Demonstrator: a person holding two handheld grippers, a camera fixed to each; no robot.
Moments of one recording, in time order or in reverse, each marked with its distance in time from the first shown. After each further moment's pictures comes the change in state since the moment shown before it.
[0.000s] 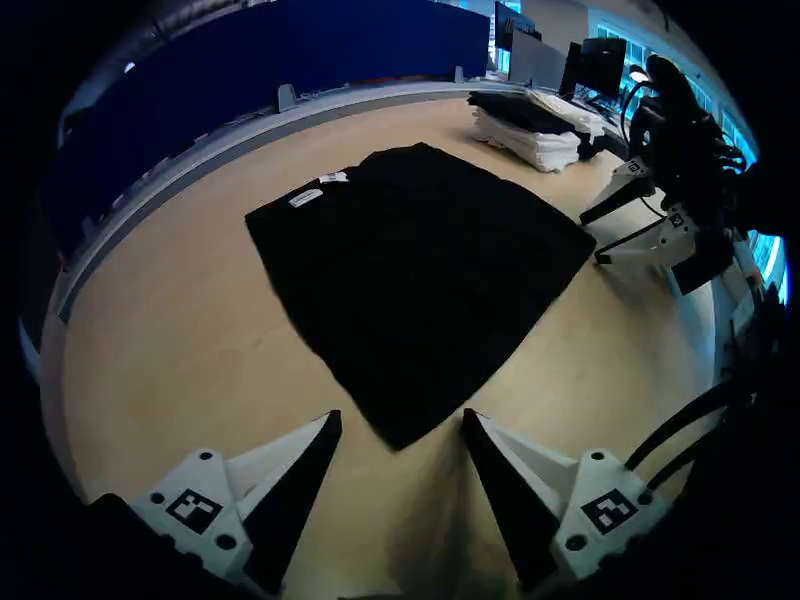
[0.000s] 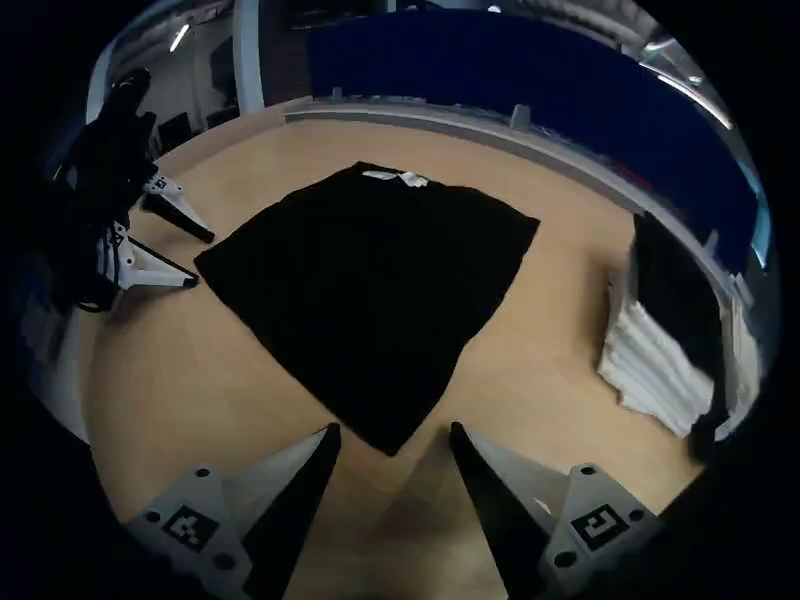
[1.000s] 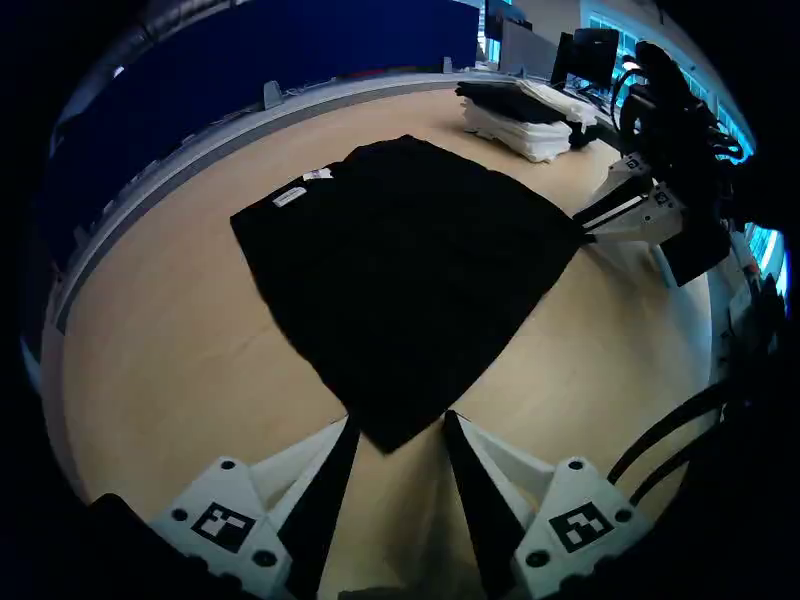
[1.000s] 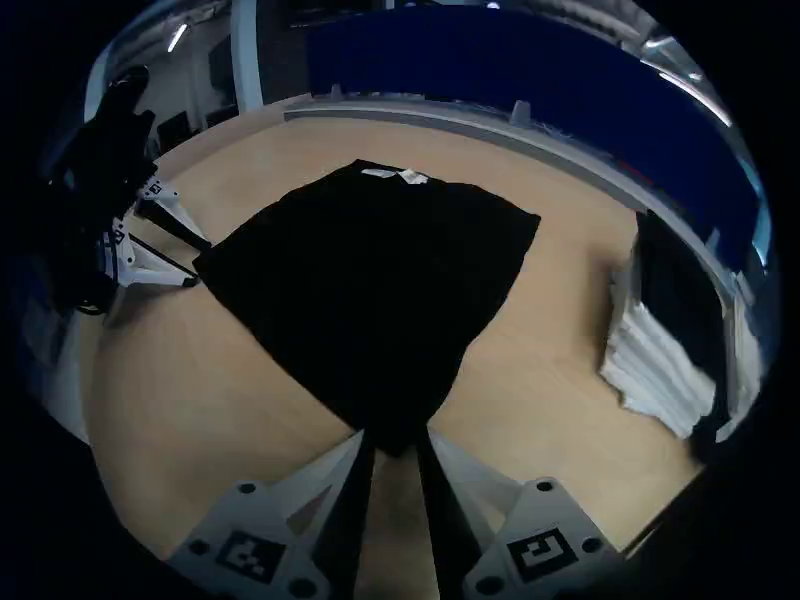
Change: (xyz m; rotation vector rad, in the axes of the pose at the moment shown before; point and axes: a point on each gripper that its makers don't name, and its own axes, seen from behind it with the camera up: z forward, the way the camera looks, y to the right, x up) left arm 0.001 0.007 0.001 -0.022 -0.032 0.031; right arm -0.001 -0.001 -0.002 0.005 -0.016 0.010
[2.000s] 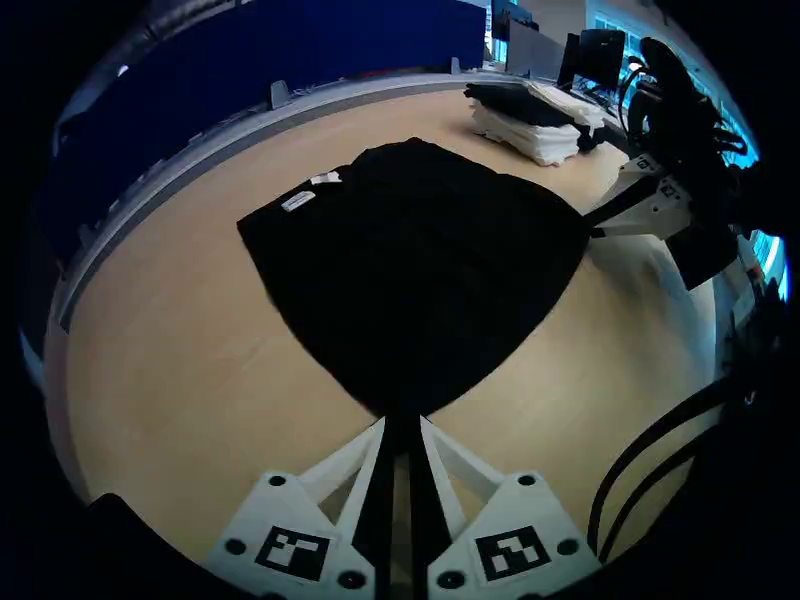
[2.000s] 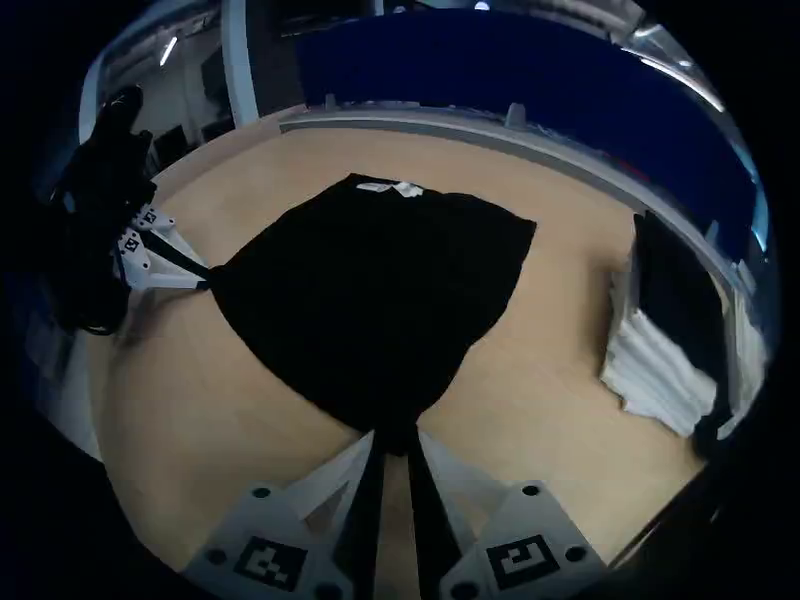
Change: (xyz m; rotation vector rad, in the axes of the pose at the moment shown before) left arm 0.006 -0.007 -0.002 0.022 0.001 -0.012; right arm 0.021 -0.002 0.002 0.019 0.022 0.046
